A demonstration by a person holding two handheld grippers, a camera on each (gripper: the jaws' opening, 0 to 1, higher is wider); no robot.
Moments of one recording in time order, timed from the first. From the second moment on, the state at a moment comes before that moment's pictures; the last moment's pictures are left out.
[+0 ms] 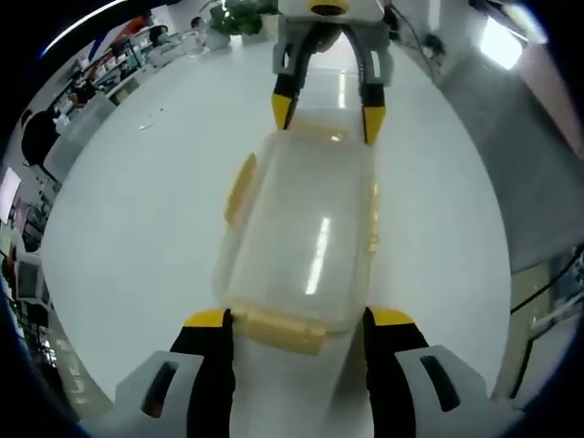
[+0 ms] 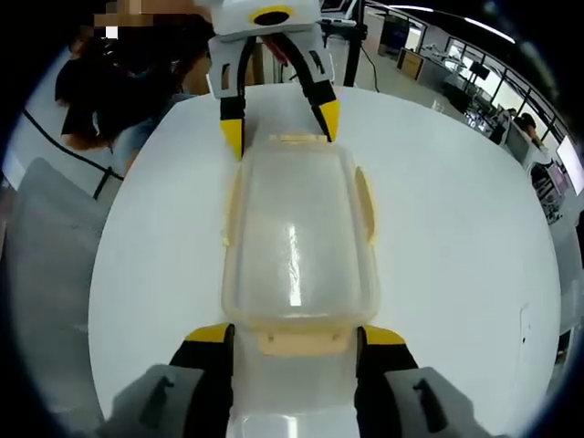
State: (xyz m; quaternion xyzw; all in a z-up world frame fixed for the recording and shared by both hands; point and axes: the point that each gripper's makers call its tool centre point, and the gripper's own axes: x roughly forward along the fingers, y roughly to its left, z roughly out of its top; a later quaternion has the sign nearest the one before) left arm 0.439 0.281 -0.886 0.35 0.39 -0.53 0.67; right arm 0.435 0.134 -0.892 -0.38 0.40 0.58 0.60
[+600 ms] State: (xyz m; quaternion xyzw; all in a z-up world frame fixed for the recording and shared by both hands) left arm 0.433 0.288 -0.886 0.38 0.40 -0.55 0.62; right arm 0.434 0.132 -0.892 -0.41 0.41 0.57 0.58
